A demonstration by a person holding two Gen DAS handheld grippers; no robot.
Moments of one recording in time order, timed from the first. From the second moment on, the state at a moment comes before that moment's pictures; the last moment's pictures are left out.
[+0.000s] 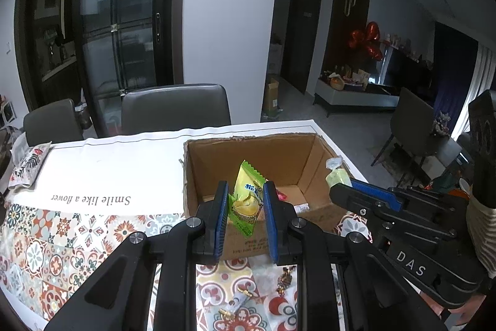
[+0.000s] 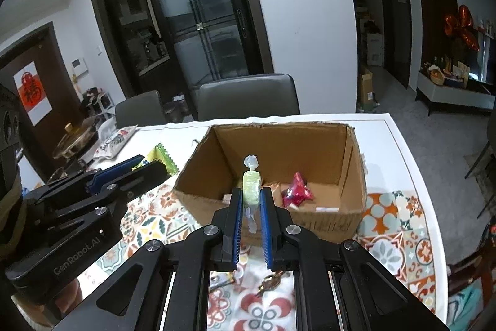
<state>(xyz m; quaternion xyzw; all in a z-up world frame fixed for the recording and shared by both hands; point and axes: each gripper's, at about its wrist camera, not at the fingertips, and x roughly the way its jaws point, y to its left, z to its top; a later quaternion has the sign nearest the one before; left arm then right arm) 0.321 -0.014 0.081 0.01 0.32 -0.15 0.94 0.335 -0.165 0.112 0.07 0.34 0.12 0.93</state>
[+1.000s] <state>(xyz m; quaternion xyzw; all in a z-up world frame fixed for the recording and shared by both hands) 0.338 -0.015 0.068 0.05 0.33 -0.10 0.94 0.362 -0.178 0.099 0.05 0.36 0.09 0.93</state>
